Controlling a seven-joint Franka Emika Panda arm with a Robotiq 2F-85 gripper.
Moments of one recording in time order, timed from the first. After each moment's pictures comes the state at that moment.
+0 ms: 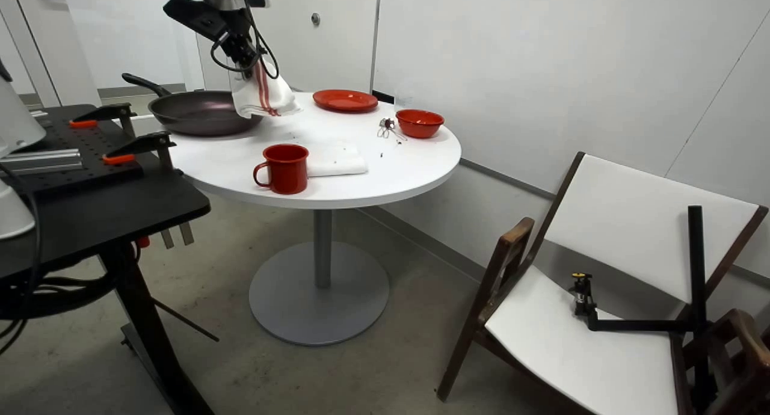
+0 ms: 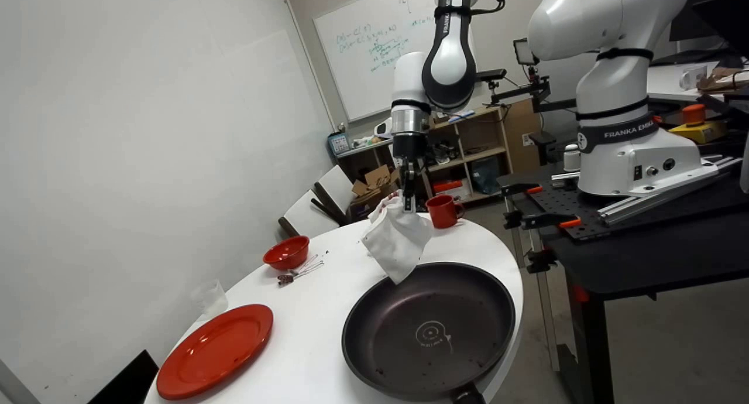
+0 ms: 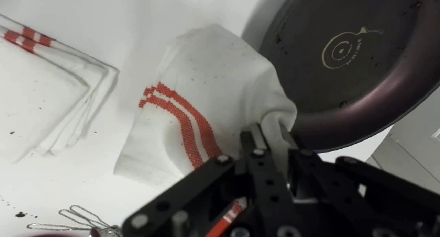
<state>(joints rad) -1.54 0.41 1.31 -2.77 -0.21 3.11 -0.28</state>
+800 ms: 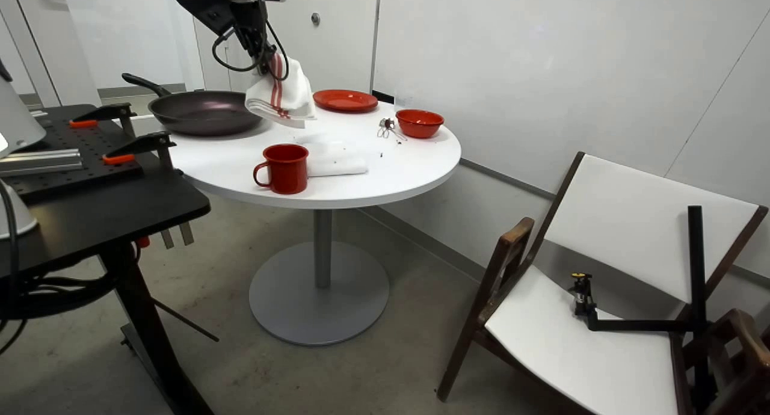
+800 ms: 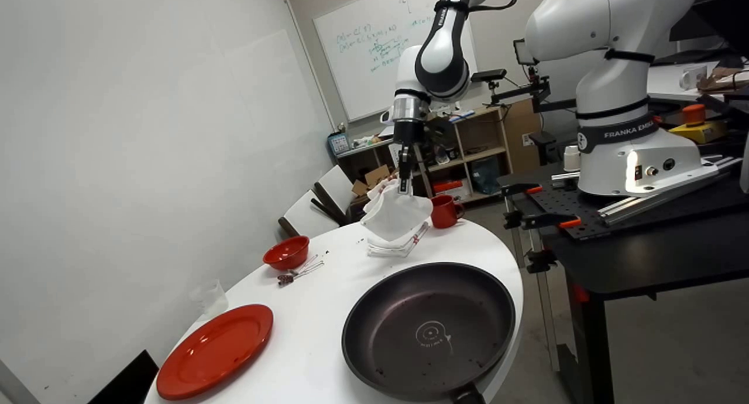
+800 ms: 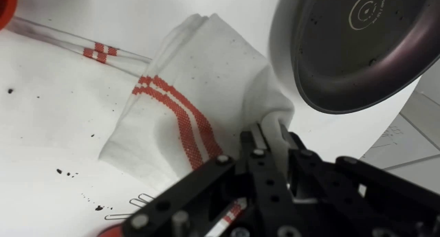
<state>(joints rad) -1.86 0.48 1.46 -2.75 -0.21 3.01 -0.27</state>
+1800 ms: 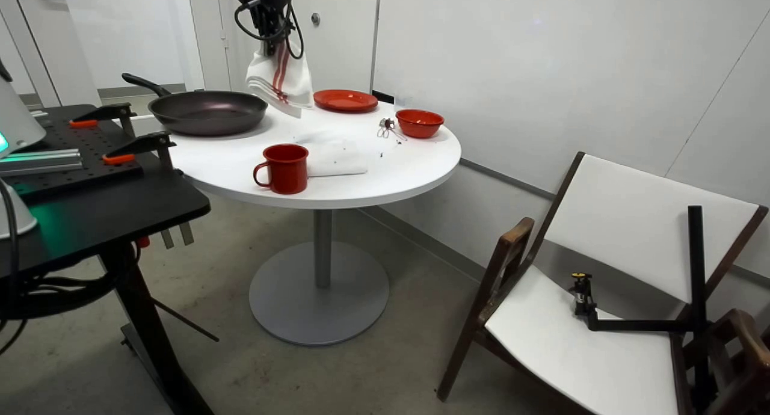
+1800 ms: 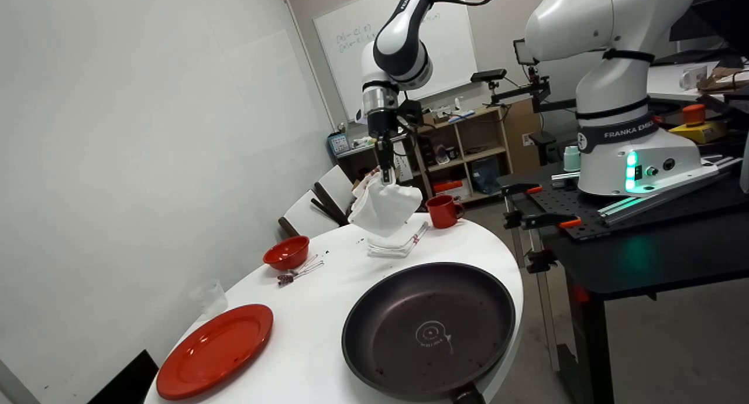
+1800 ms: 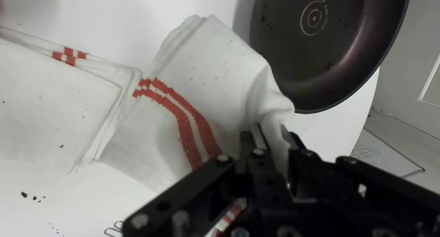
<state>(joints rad) -1.78 0.49 1.49 -2.50 -0.08 2.59 -0.24</state>
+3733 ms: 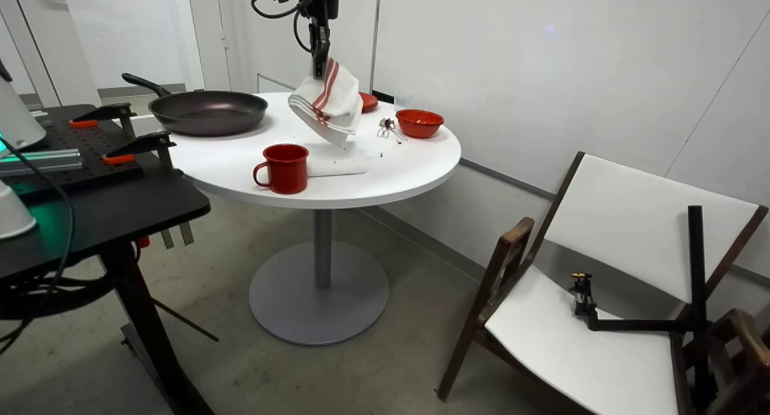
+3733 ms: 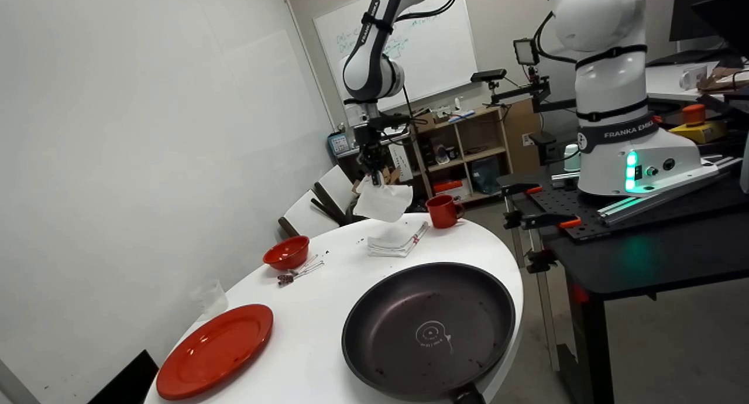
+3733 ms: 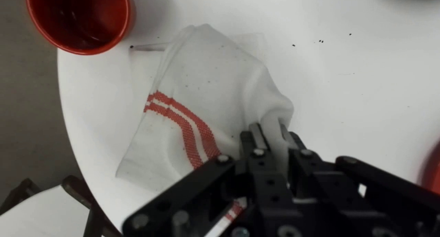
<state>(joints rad) -0.65 0.26 0.31 -2.23 0.08 2.51 0.14</state>
